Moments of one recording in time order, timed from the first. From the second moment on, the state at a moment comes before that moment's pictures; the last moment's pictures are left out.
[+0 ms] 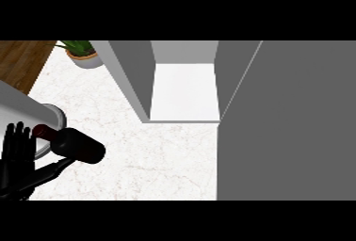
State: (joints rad) left arm 0.08 0.11 0.36 -1.47 0.24 0.06 -0.15; right arm 0.05 -0.08 -0.03 -2.38 -0.28 0.24 0.44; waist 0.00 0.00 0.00
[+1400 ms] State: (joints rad) left arm -0.15 0.16 0.39 -0.76 0.29 -0.07 -0.55; right arm 0.08 -0.06 -0.02 -2.38 -0.25 0.26 0.42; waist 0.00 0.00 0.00
